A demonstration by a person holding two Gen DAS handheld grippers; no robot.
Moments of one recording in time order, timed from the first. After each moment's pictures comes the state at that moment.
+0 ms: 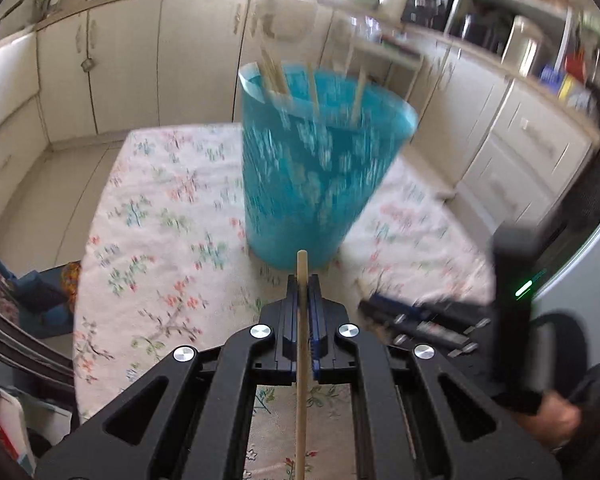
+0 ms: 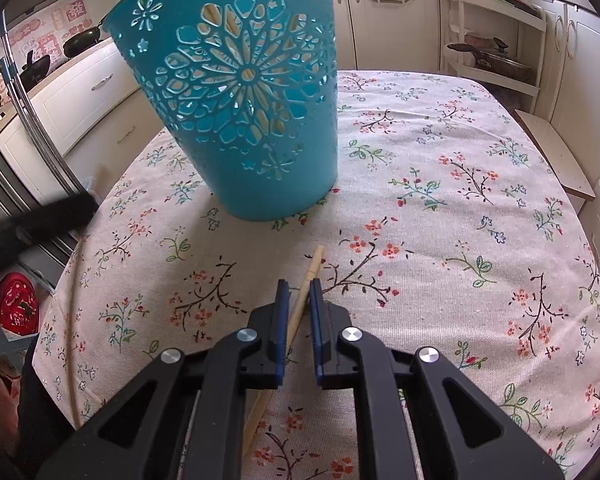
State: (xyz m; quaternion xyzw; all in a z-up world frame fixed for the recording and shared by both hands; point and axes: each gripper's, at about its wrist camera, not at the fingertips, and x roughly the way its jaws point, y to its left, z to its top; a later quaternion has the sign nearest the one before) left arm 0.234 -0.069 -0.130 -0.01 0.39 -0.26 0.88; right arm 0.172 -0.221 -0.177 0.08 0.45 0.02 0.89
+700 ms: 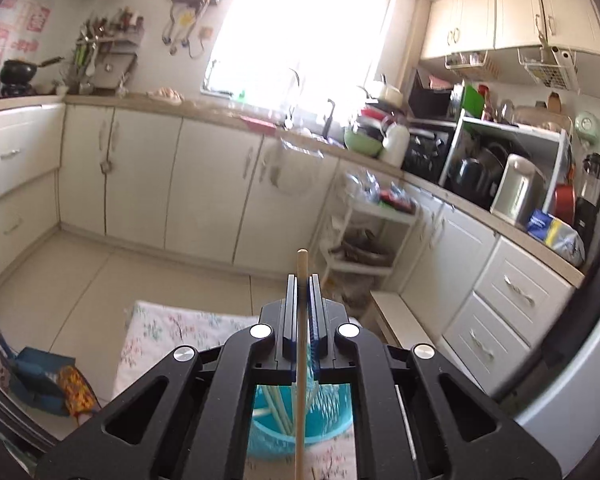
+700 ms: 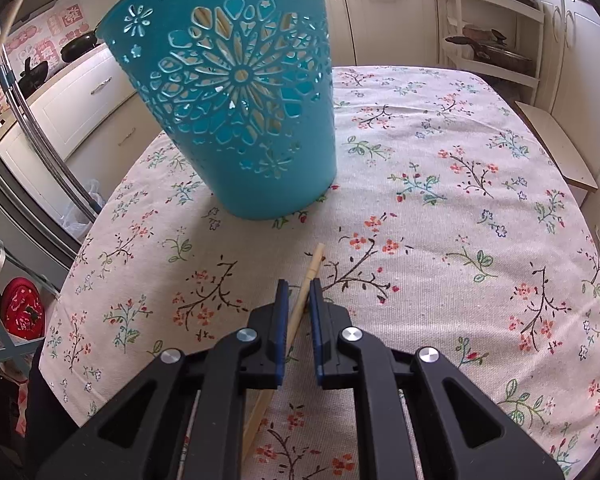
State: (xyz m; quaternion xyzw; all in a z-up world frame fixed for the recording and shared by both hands) left arm 0.278 -0.079 0.041 -0.10 0.19 -0.22 0.95; right arm 0.172 -0.227 -0.176 0.10 0.45 0.03 0.89
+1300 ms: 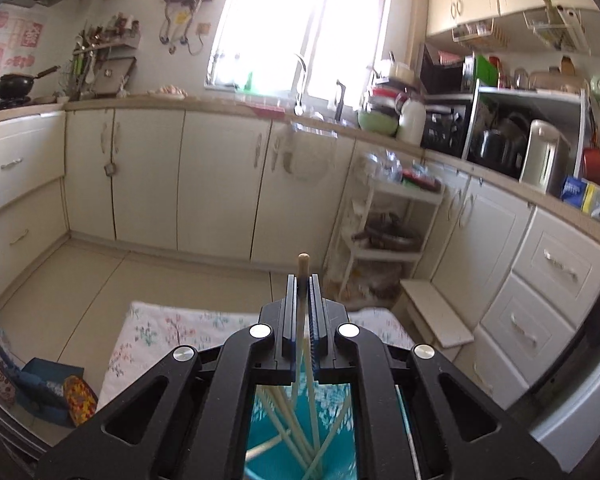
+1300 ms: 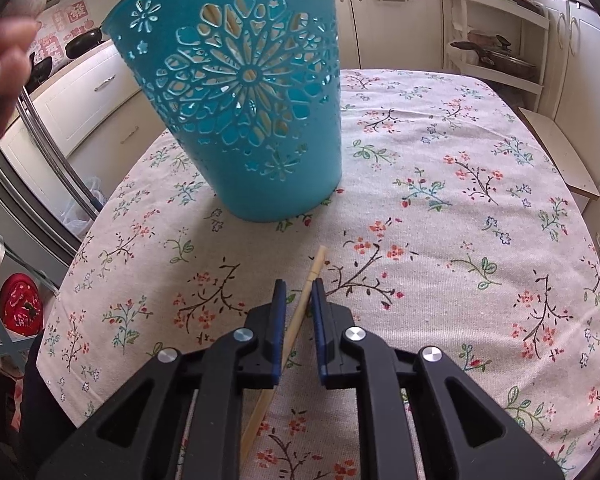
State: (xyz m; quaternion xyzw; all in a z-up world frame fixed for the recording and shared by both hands) left arm 0.329 -0.132 -0.020 -0.05 0.21 -0.20 0.95; right arm 0.174 -0.223 -0.177 0.08 0.45 0.03 0.89
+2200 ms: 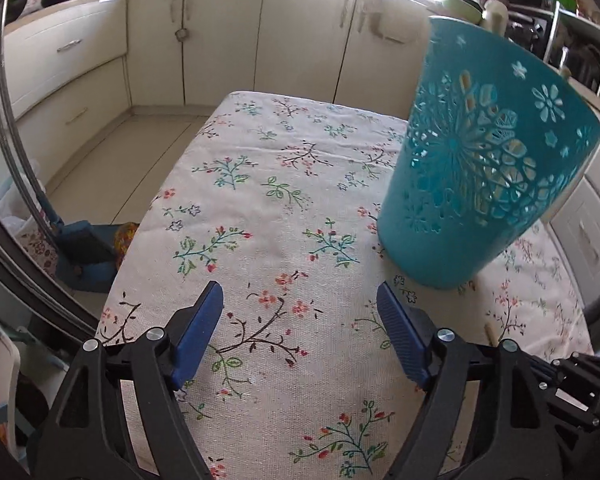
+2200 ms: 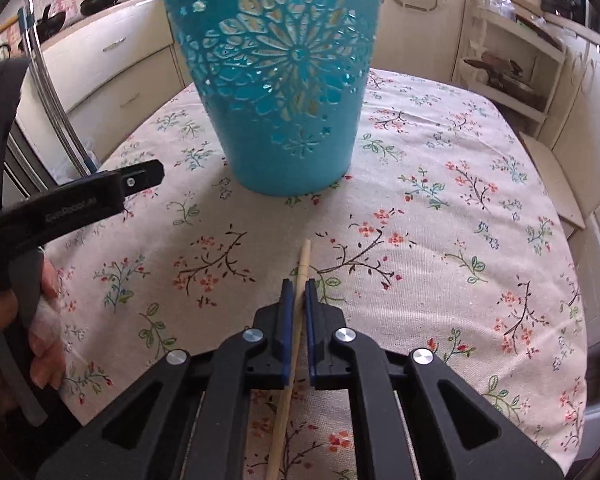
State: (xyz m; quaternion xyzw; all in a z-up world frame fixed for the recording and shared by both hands) left arm 0.280 -0.042 -0.203 -0.03 0.41 -0.09 0.91; right arm 0.163 -0.205 -0.175 0.00 0.46 0.03 0.89
